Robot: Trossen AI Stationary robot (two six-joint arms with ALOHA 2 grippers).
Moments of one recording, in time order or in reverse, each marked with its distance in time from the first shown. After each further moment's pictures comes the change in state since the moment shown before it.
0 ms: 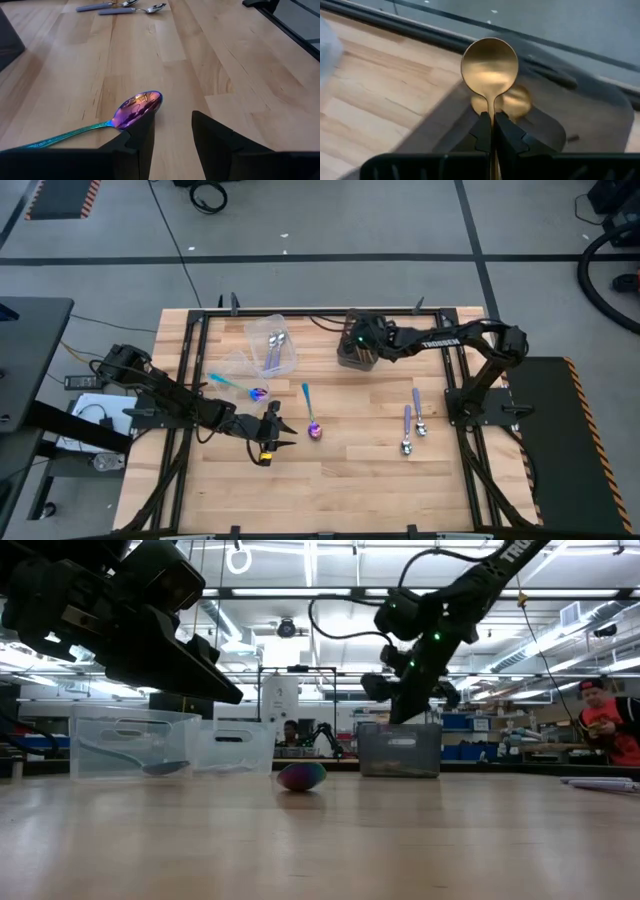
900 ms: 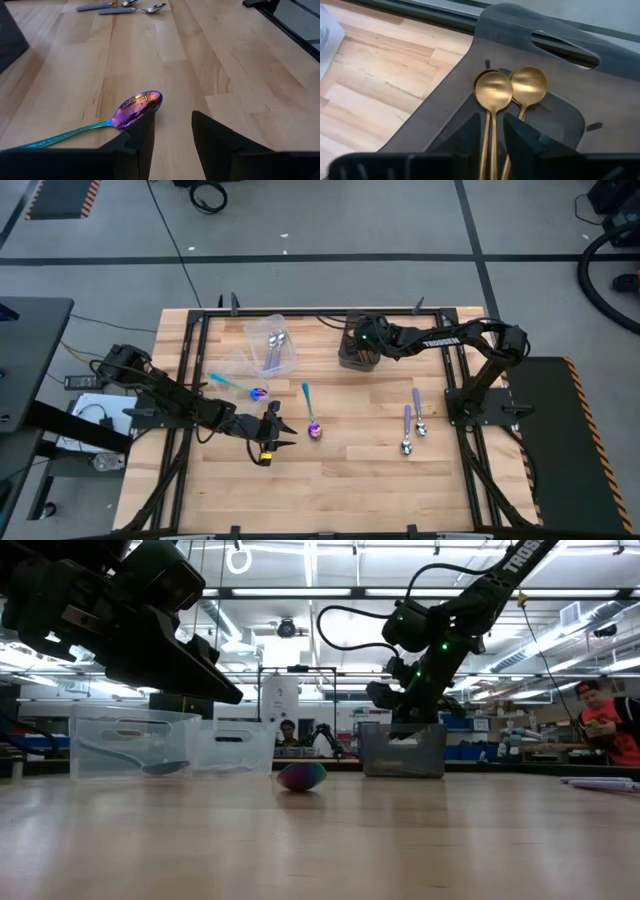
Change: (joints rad) left arm 0.000 0.000 0.000 0.000 0.000 -0.003; right arm -0.048 0.000 -0.065 0.067 -0.136 0.021
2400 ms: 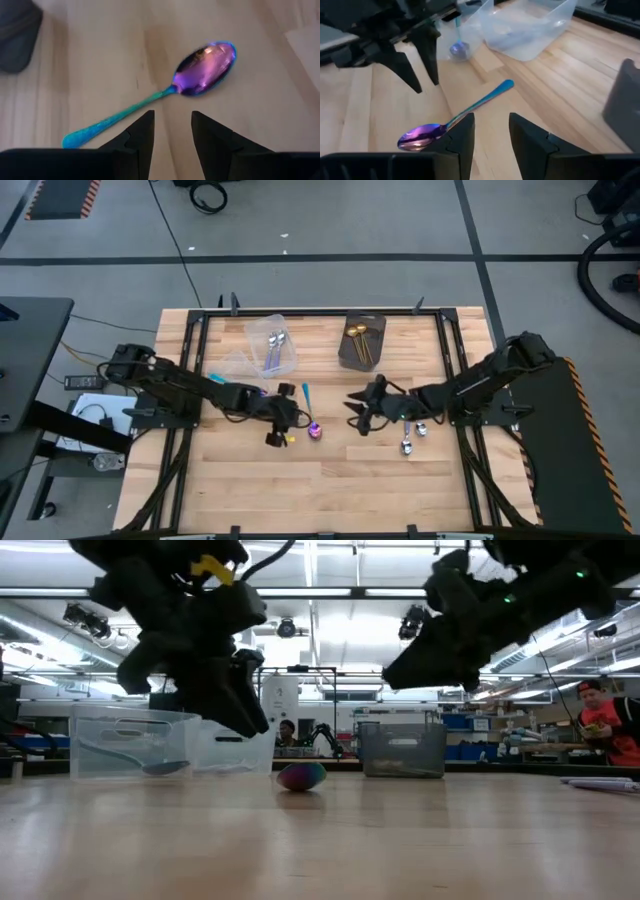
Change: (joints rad) left arm 0.205 0.052 0.294 -0.607 0.094 0.290; right arm 0.679 -0.193 -0.320 0.492 0.108 -0.160
